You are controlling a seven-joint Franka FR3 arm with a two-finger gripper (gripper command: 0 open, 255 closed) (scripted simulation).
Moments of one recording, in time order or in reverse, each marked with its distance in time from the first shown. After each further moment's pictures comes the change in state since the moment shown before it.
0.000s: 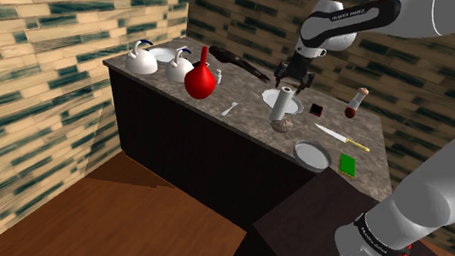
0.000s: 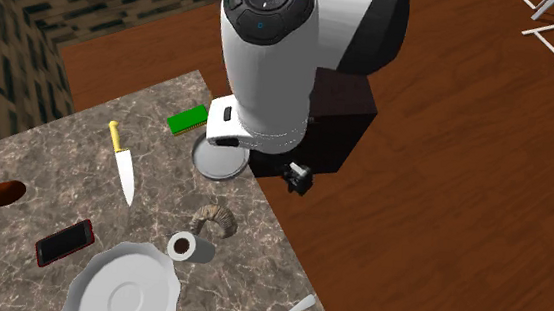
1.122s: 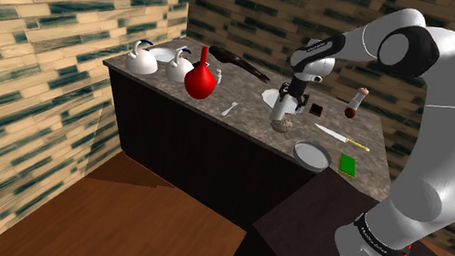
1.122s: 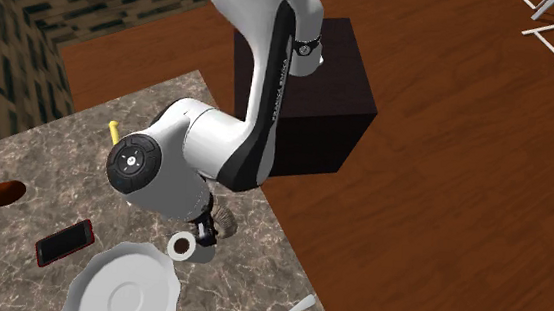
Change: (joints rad) arm -0.118 0.501 -0.112 0.328 0.083 0.110 0.231
